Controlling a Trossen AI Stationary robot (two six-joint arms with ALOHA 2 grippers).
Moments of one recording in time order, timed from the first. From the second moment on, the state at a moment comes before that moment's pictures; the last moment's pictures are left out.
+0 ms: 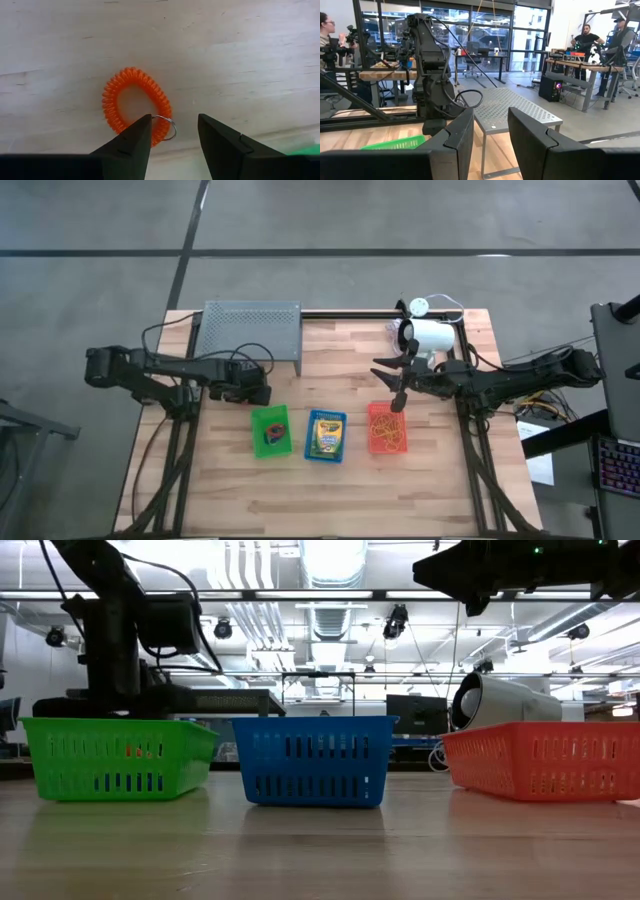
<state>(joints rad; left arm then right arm) 0.17 1.32 0.59 -0.72 -0.06 -1.26 0.05 0.96 0.39 0.68 0.34 -0.04</state>
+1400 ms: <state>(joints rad) 0.18 1.33 0.59 -0.71 -0.05 -1.25 0.05 0.96 0.39 0.68 0.34 -0.04</state>
